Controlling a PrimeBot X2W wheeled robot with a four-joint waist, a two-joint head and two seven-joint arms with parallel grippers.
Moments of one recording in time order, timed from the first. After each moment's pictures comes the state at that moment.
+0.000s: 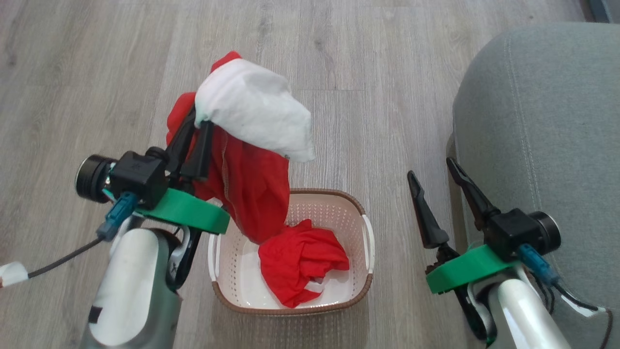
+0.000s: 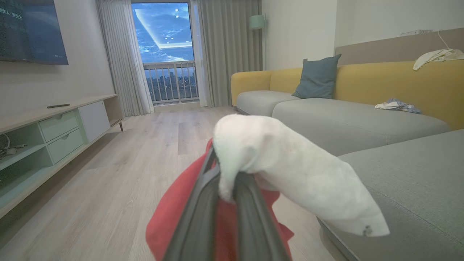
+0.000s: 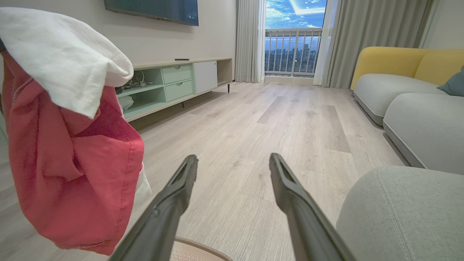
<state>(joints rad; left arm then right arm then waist) -0.35 0.06 -0.17 0.12 -0.11 -0.09 -0.25 -0.13 -0.05 0.17 0.14 0.07 0.13 -0.26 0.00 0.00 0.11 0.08</state>
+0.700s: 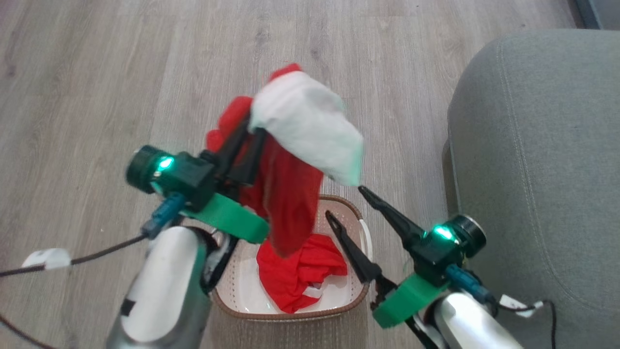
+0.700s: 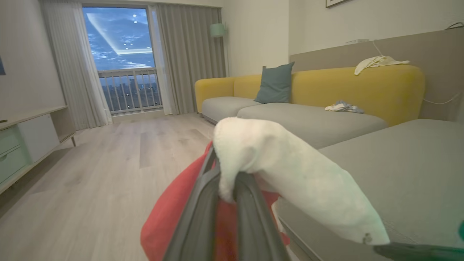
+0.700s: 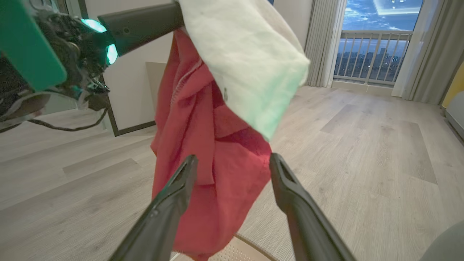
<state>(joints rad) -0.38 0.04 -0.30 0.12 -0.14 -0.11 -0.25 -0.17 -0.10 0.49 0.14 0.12 0.13 -0.26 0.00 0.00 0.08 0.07</state>
